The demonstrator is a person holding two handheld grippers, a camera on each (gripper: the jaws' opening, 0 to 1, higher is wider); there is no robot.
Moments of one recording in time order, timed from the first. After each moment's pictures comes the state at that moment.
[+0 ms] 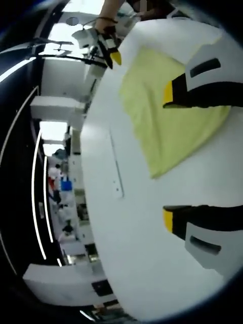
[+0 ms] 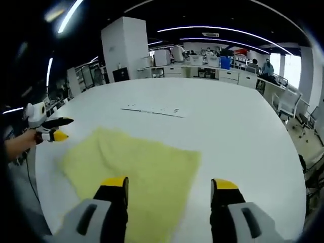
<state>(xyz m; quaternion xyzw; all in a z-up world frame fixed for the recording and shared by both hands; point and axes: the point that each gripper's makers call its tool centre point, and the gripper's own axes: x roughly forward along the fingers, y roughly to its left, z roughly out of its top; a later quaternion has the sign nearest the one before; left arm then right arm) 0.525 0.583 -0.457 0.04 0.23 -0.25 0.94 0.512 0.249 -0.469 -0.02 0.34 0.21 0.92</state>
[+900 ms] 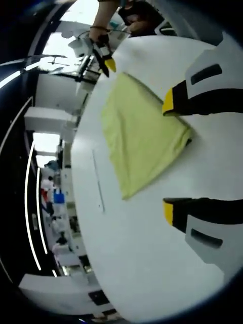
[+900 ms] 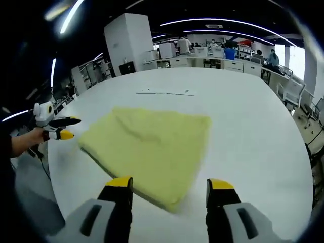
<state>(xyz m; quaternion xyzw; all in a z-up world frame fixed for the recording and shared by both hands) 0.447 0.580 -0.486 0.04 0.26 -0.29 0.92 0.428 0.242 -0.491 0.00 0.37 0.23 0.90</state>
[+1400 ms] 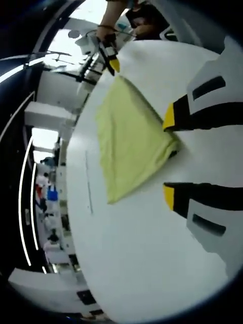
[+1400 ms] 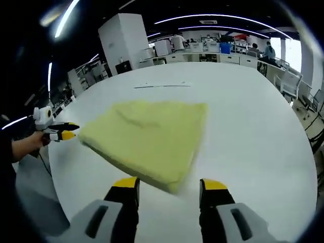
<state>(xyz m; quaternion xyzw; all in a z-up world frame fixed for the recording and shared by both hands) 0.427 0.577 -0.499 0.01 0.28 -0.29 0.91 0.403 0.234 -0.508 0.02 0.39 0.22 0.90</state>
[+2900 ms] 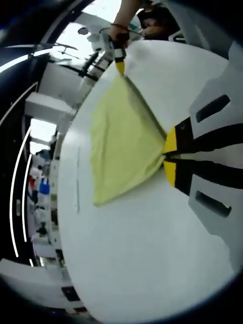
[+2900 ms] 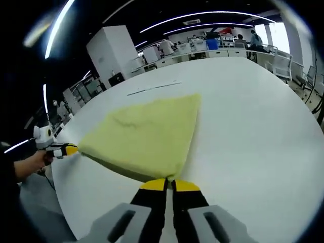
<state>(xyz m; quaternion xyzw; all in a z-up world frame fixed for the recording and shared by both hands) 0.421 0.566 -0.520 -0.03 0.32 -0.27 0.91 0.405 0.237 -0.524 0.09 0.37 0.19 0.90</state>
